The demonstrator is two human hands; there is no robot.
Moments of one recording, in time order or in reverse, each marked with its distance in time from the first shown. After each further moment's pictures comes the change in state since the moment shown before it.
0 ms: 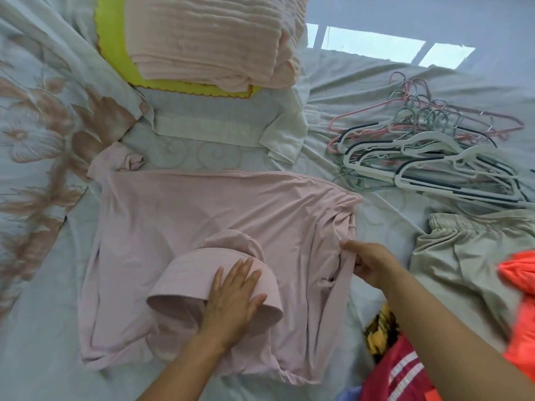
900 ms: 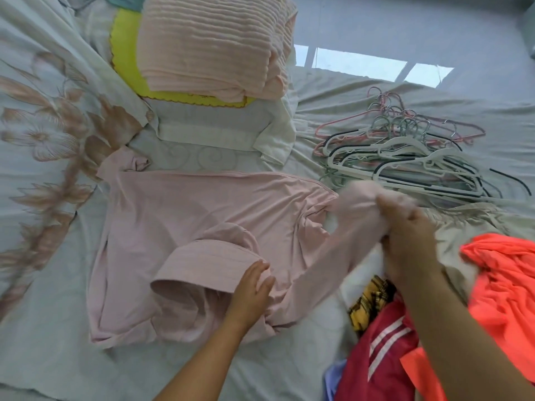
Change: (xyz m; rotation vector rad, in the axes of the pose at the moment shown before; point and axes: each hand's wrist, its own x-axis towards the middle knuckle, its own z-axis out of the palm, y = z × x) left_hand -0.015 0.059 -0.016 -0.960 0.028 -0.285; right_hand -0.156 -0.036 -0.008 0.329 0.047 -0.728
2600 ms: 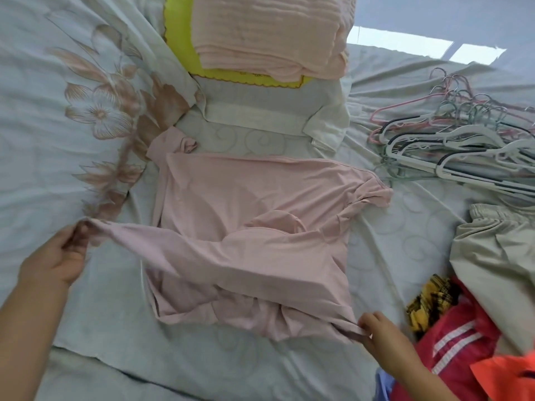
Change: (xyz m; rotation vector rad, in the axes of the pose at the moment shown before) left_hand 0.015 -0.208 -0.371 -1.050 0.629 -0.227; right_hand -0.080 0.204 -0.047 -1.370 -0.635 0.082
